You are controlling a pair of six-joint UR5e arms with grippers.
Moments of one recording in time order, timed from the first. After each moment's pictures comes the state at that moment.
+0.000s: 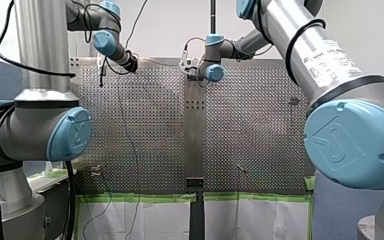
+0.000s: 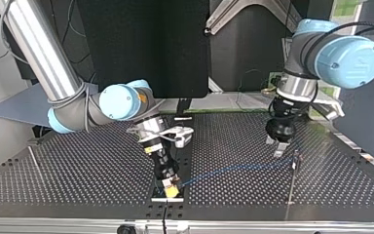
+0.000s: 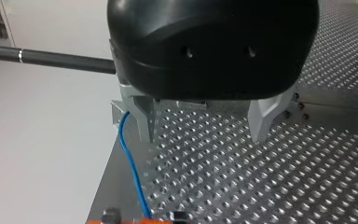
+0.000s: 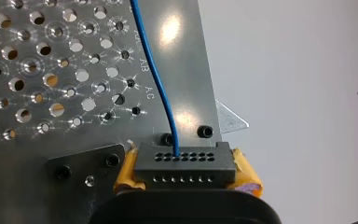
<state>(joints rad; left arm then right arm) -0.02 -1.47 -1.71 -3.15 -1.43 -1.64 2.24 -0.93 0.95 -0.38 1.44 1.69</state>
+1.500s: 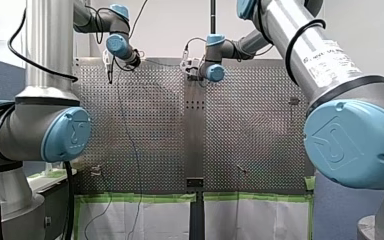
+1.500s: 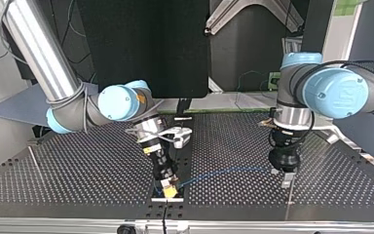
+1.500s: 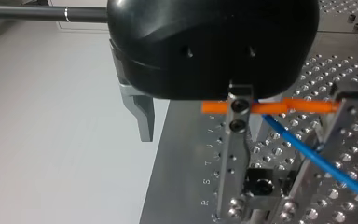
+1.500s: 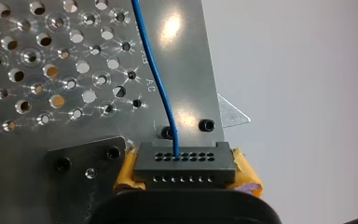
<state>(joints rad) -0.06 -1.60 -1.55 -3.07 -1.60 -1.70 2.23 -0.93 0.95 -0.38 1.44 1.69</state>
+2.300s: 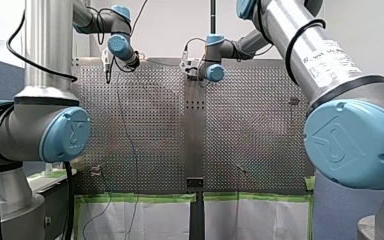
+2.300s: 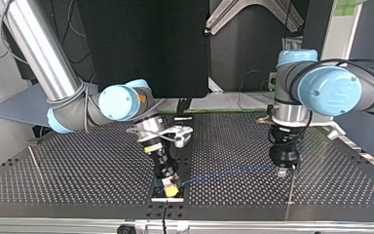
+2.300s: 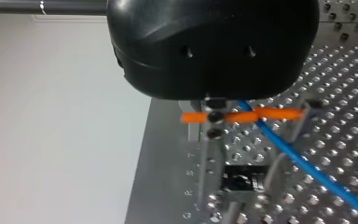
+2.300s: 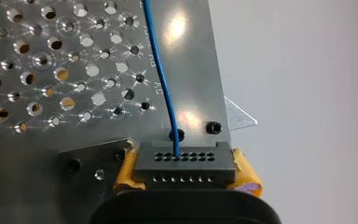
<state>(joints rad) -0.08 -1.60 -1.56 -3.08 -1.66 -1.63 2.24 -0.93 0.95 -0.36 1.44 1.68</state>
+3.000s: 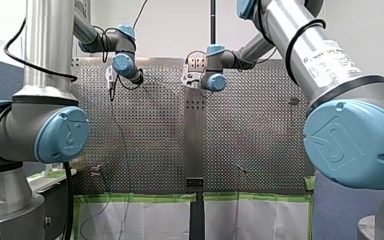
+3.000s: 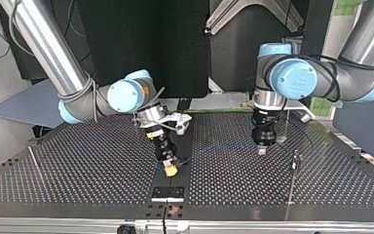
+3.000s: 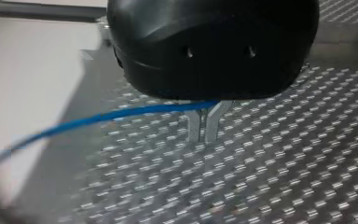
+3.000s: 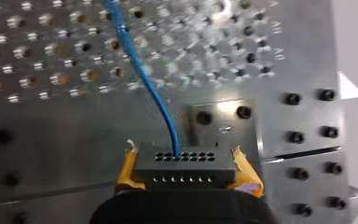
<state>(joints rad) -0.14 -1.65 -1.73 -2.91 -1.70 -1.63 2.23 -0.93 1.08 -0.35 1.48 1.65</state>
